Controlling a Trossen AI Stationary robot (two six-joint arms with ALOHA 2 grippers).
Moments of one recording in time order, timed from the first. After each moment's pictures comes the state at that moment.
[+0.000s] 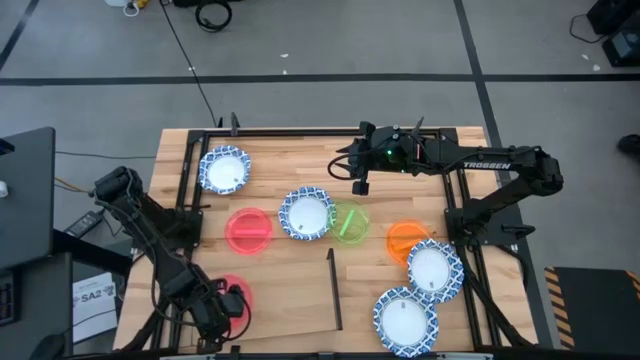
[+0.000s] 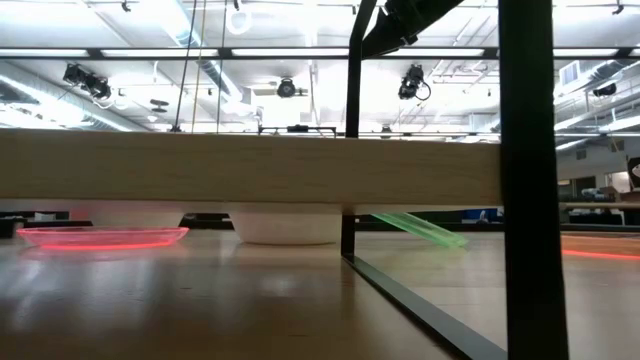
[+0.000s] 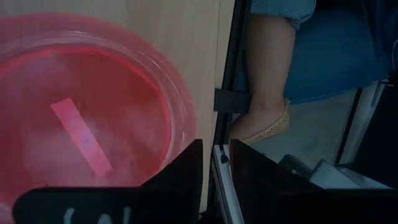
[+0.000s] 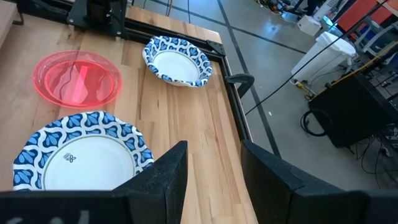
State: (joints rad) left arm -0.91 1.49 1.10 -0.71 0.12 -1.09; right arm -0.17 1.36 1.20 -0.31 0.18 -0.36
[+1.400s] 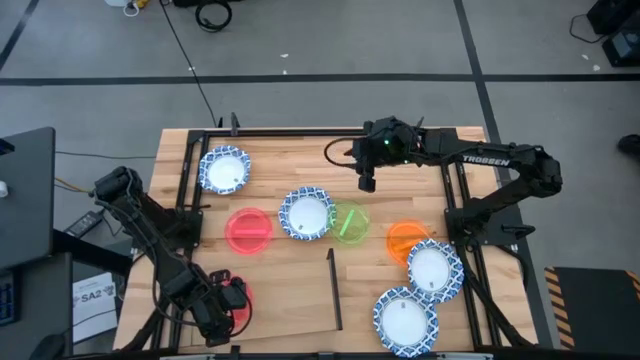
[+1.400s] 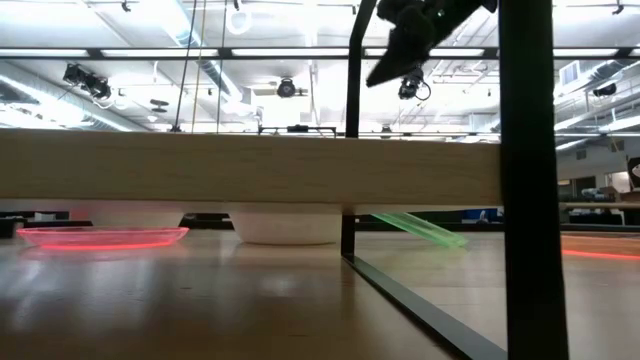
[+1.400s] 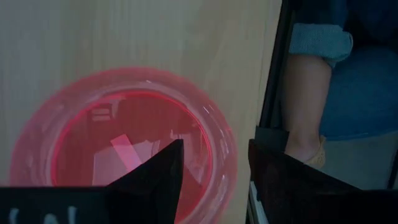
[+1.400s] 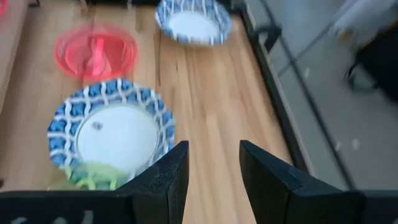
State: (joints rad) left arm -0.90 1.49 1.10 -0.76 -0.07 -1.08; right arm -0.29 1.36 1.20 -0.48 0.00 -0.24
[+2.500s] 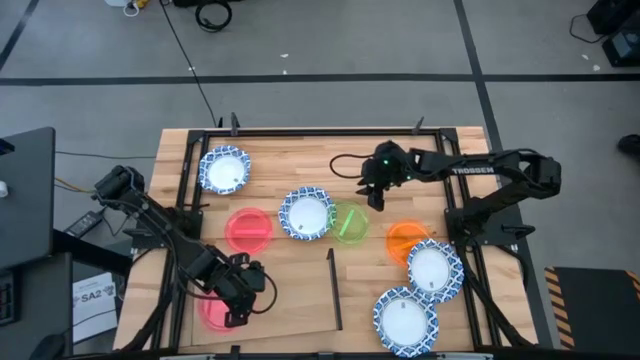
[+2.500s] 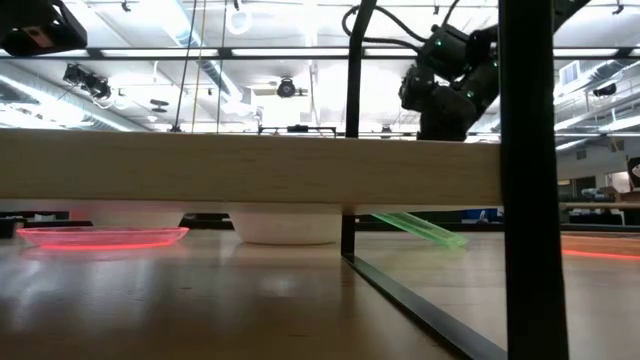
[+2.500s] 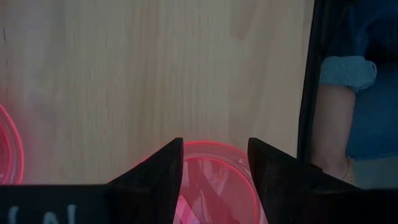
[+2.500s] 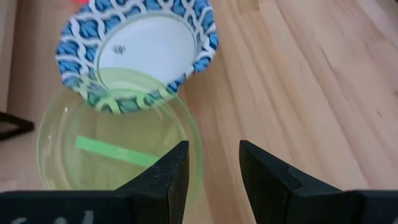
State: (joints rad) left arm -0.71 1.49 1.10 -0.76 -0.05 -0.82; right arm -0.38 1.36 0.73 -0.17 -0.23 -0.04
